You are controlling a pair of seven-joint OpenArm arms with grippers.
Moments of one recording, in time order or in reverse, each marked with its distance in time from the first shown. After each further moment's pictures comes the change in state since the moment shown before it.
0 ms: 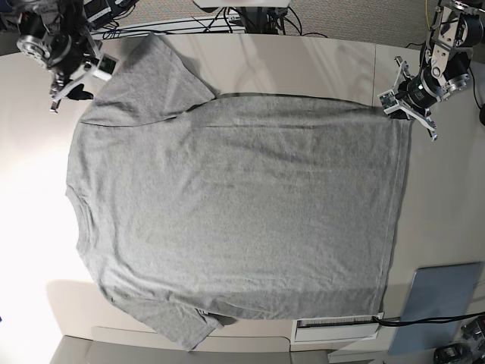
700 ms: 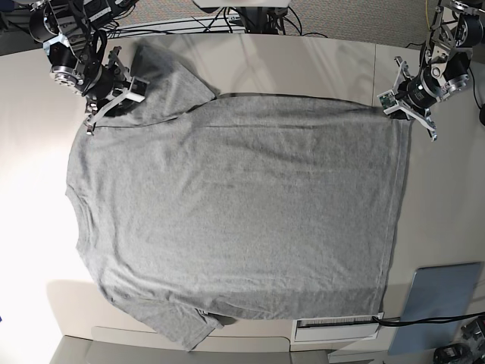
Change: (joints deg) left arm -0.1 0.0 0.0 0.0 -0.2 0.0 0.5; right arm 16.9 0.2 -18.7 -9.9 -1.6 -1.5 -2.3
